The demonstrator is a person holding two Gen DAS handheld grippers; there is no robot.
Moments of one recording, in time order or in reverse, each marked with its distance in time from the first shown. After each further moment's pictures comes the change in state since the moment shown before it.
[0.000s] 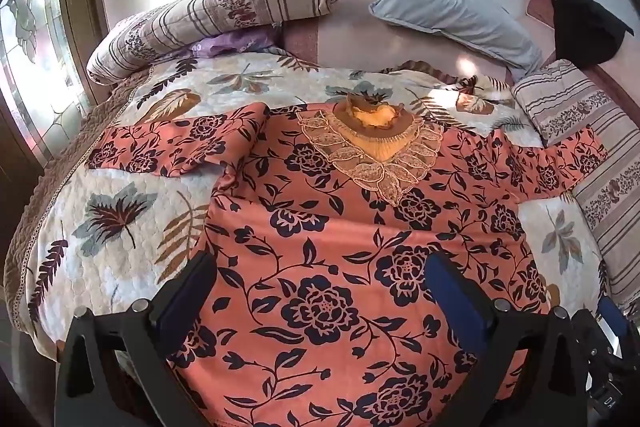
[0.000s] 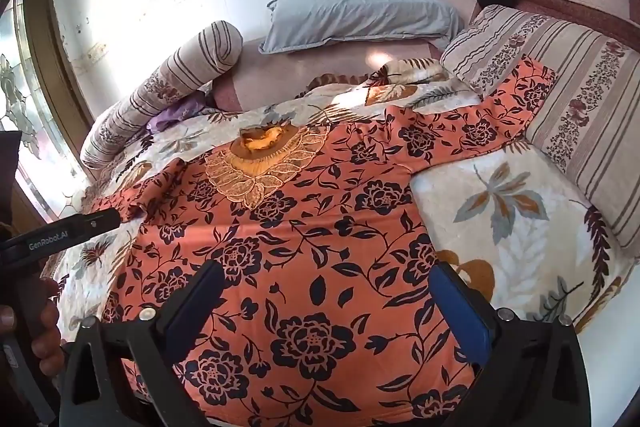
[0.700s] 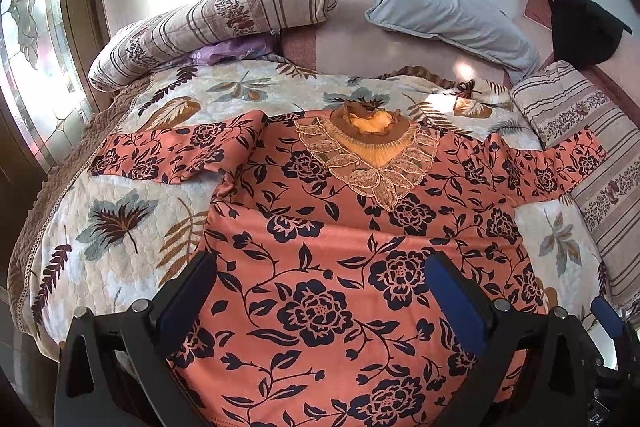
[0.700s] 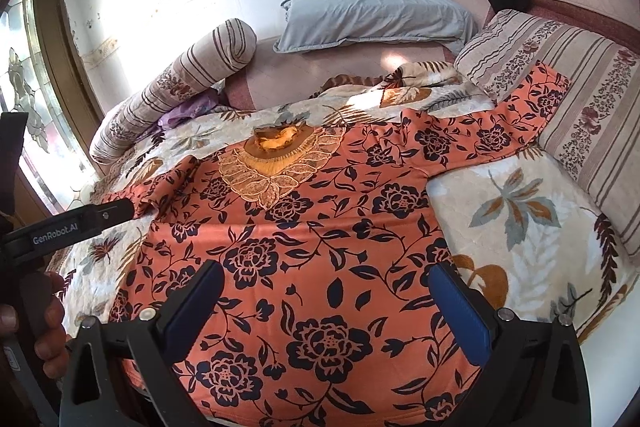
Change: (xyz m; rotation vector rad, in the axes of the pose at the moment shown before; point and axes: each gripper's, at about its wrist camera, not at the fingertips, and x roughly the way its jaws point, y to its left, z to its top) left arm -0.007 -0.007 0.002 0.005 -0.020 0.009; right arm 0.000 0.014 0.003 -0.021 0.027 0.029
